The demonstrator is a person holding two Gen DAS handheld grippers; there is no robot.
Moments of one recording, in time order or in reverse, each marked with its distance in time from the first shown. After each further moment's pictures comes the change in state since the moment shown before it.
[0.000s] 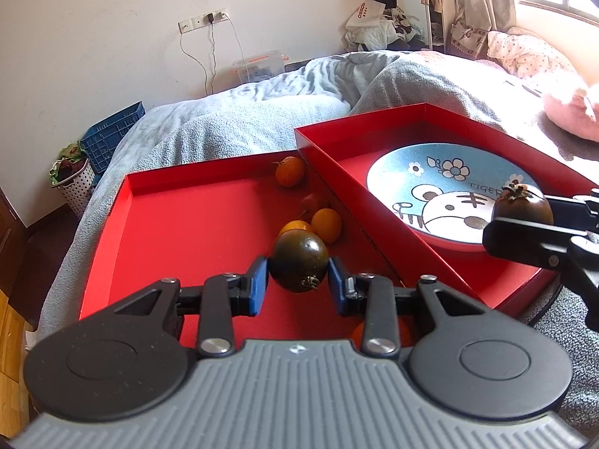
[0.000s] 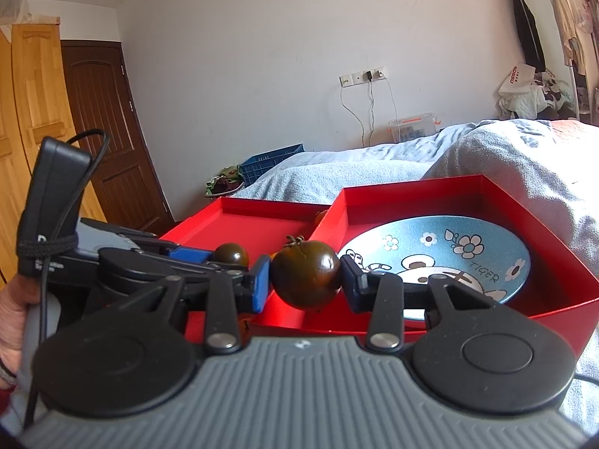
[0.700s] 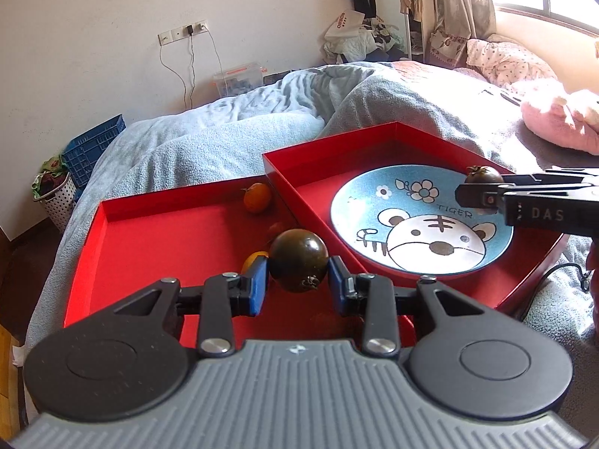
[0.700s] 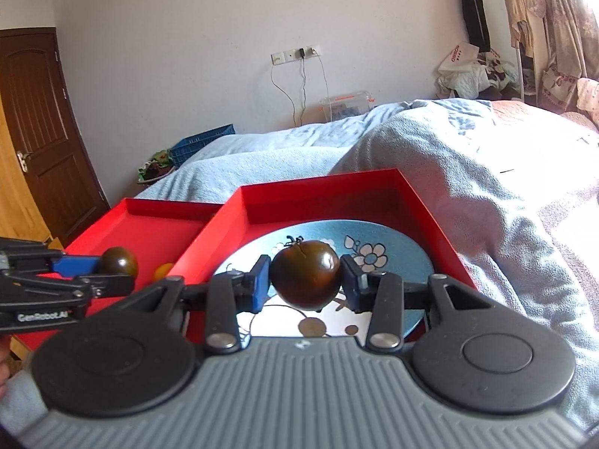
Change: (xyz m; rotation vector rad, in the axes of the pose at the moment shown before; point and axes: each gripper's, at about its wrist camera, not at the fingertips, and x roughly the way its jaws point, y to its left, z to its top) left arm -0.008 -0.024 0.023 0.025 -0.032 -0.065; right arm 0.032 -0.069 0.030 0.042 0.103 -0.222
